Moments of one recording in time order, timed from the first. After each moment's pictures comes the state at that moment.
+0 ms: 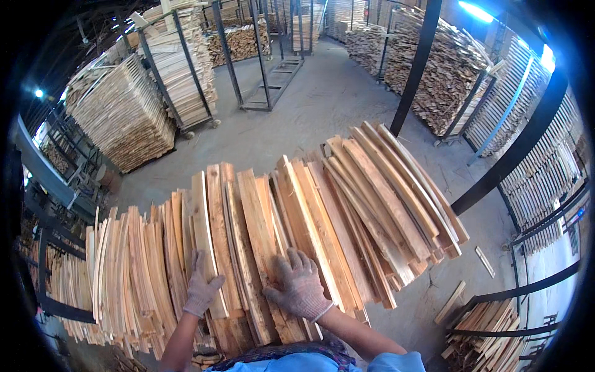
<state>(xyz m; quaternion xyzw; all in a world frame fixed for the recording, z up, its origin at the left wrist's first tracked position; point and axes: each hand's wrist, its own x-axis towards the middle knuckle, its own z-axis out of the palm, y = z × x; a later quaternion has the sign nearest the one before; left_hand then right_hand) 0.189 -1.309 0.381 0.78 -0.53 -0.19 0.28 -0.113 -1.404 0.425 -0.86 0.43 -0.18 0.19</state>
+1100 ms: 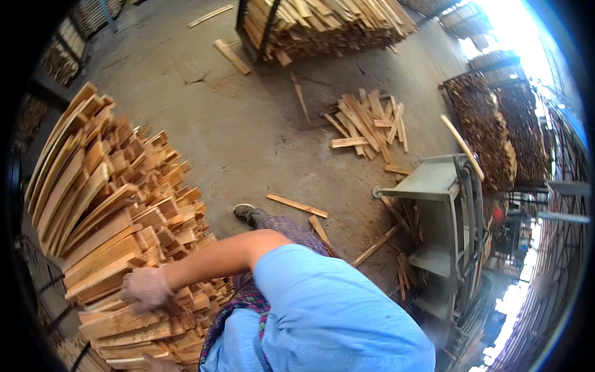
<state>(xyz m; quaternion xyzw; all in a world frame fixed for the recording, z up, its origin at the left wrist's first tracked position) 0.101 -1.303 0.389 0.67 -0.69 0.01 0.28 -0.170 -1.274 0.356 -0.62 0.51 -0.49 0.33</state>
